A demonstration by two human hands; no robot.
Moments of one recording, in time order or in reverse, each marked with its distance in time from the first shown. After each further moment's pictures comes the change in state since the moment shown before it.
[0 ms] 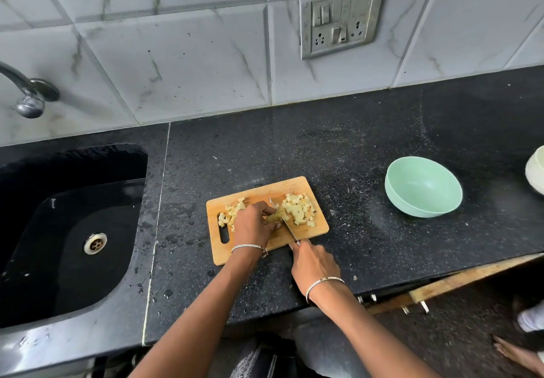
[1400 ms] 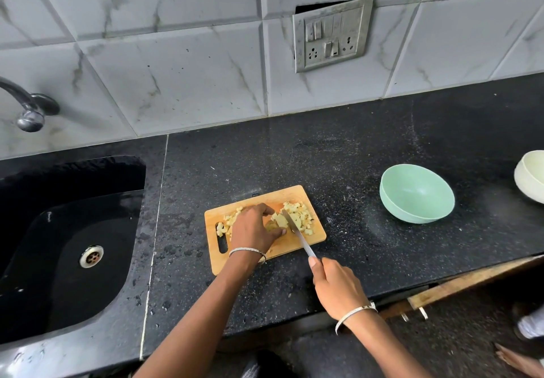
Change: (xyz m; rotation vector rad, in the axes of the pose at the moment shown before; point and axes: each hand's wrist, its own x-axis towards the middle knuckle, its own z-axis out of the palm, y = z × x) left_hand 0.007 0.007 -0.005 0.170 0.000 0.080; right_hand -0.021 0.042 -0.014 0.216 -0.047 0.010
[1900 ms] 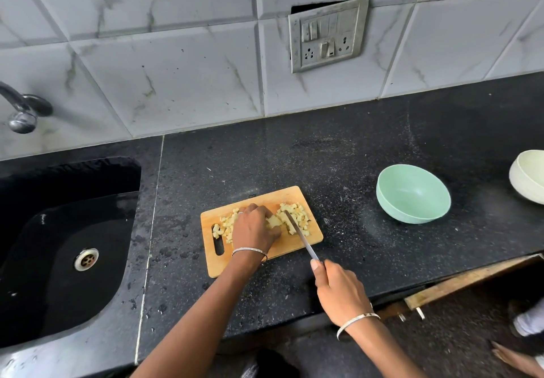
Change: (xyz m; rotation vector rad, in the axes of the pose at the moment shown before) left_hand 0.005 0.007 0.011 0.083 -0.004 0.005; right_hand -0.003 0.010 0.000 -0.034 0.062 -0.006
